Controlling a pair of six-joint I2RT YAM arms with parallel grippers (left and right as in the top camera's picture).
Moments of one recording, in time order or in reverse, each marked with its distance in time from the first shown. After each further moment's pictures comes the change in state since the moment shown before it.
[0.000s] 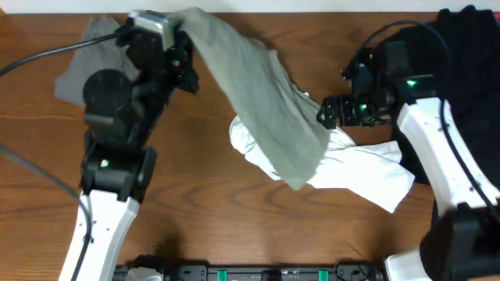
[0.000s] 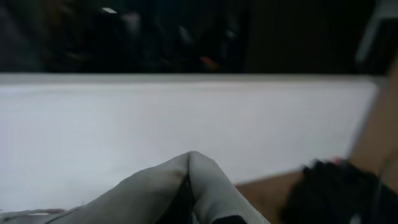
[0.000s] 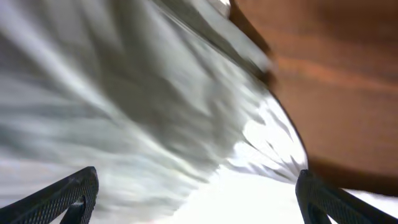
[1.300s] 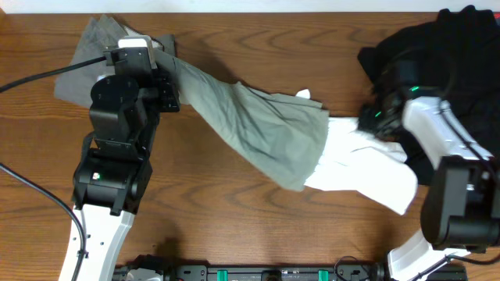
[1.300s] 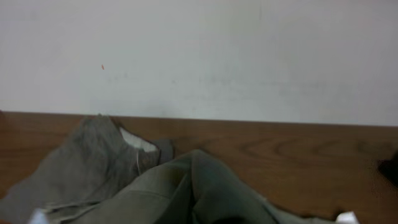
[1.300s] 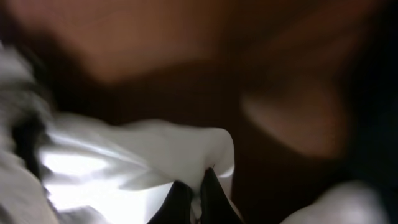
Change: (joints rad) left arm 0.007 -0.040 0.000 -0.415 -0.348 0.023; right arm -0.214 0.149 -0.084 0.201 0.183 0.131
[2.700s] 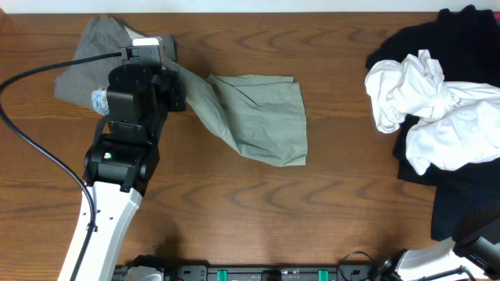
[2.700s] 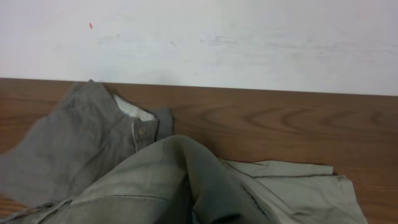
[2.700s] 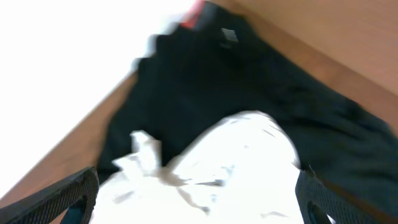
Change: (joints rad) left arm 0.000 0.091 0.000 -0.042 0.011 -0.022; right arm -0.572 -0.041 0.499 0.043 -0.081 0.107
